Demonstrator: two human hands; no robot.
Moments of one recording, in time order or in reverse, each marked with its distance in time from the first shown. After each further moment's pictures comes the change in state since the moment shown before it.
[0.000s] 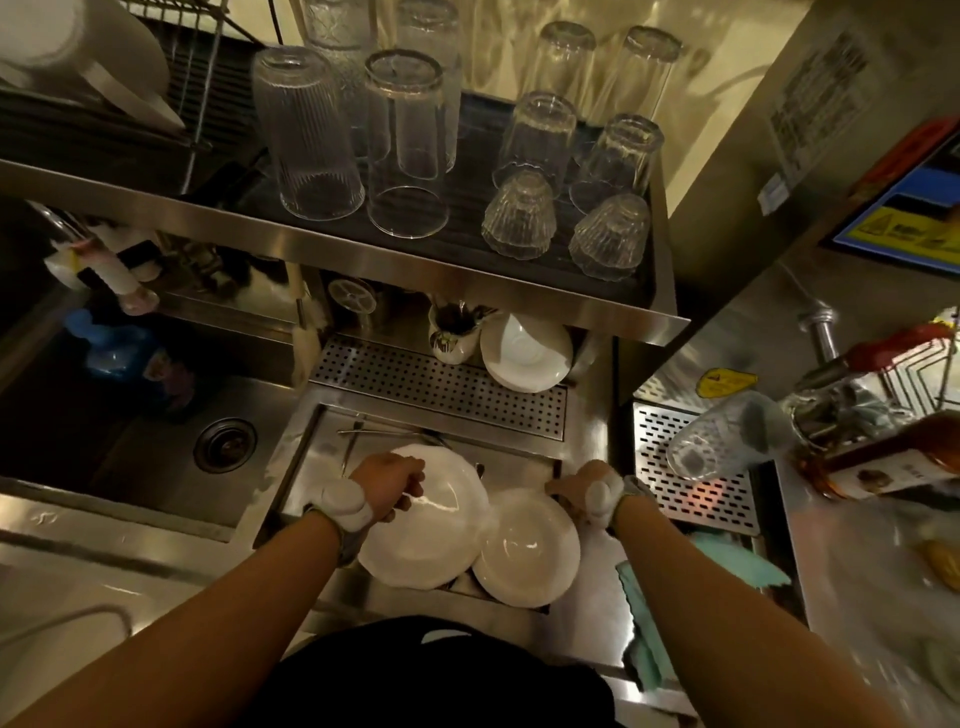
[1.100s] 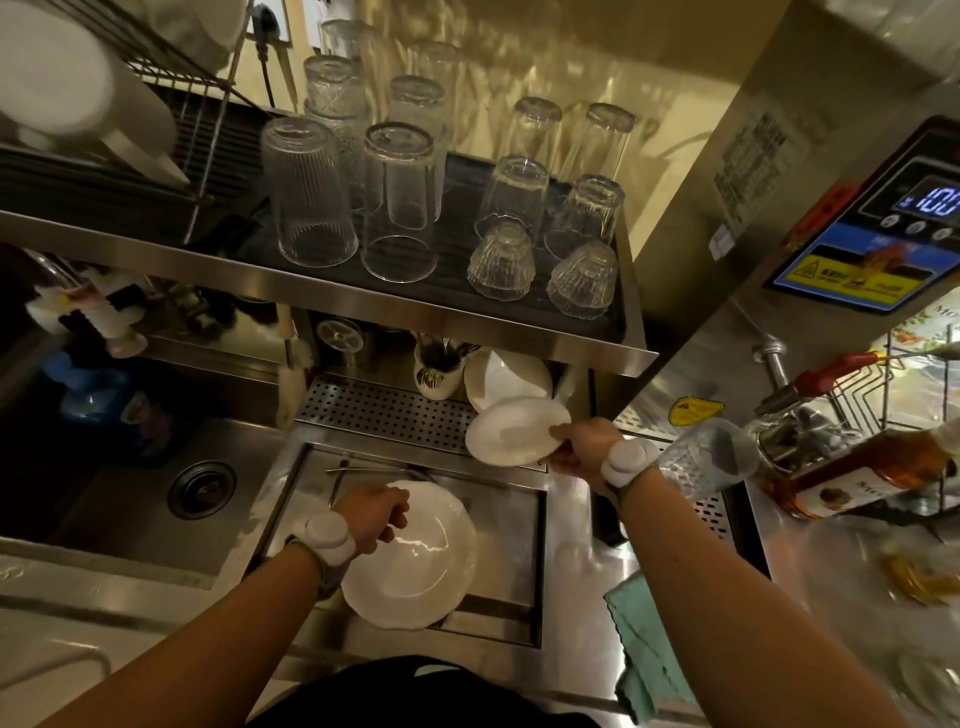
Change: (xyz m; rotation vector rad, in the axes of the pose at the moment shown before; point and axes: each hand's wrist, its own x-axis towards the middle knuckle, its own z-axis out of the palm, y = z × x) left_hand -0.009 0.007 -0.011 0.089 -0.044 0.043; right_hand -0.020 -0.054 -0.048 0.710 0.058 -0.134
